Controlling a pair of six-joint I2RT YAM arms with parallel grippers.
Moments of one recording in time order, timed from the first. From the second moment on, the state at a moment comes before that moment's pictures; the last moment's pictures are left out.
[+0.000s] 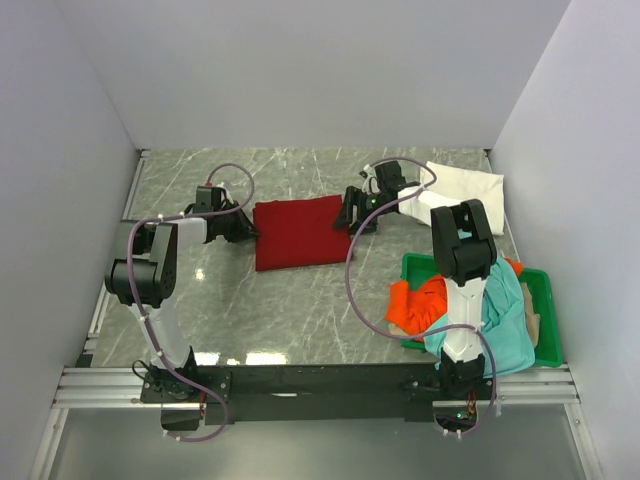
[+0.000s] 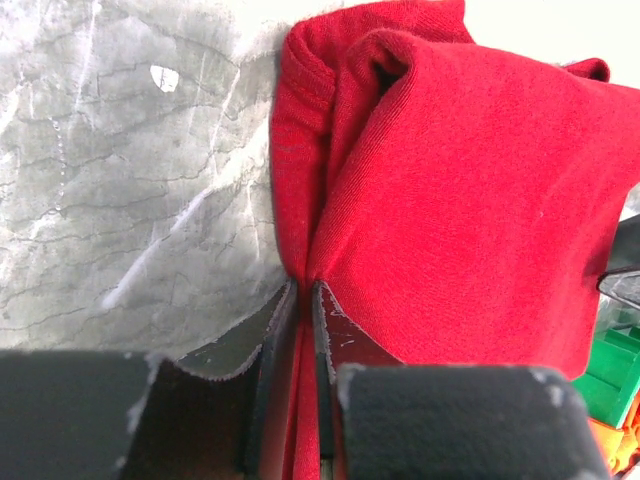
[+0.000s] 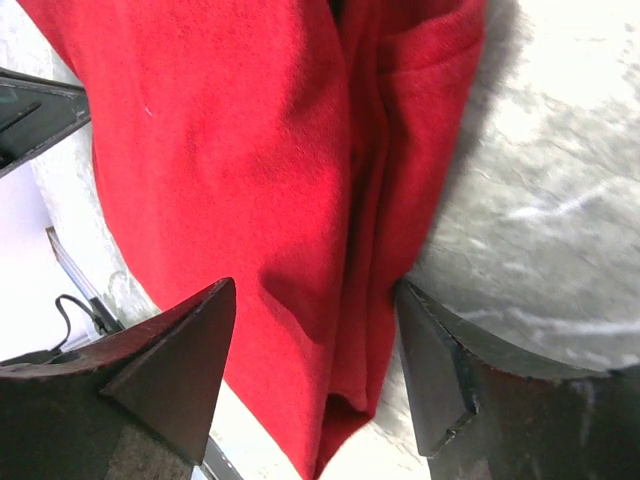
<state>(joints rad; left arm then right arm) -0.11 1.88 1.00 0.05 0.38 -0.61 0.27 2.14 1.47 -0.35 -0.63 0.42</state>
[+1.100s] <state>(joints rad) -0.11 1.82 0.99 -0.04 0.41 -0.62 0.33 2.19 1.78 -0.78 -0.09 0.20</state>
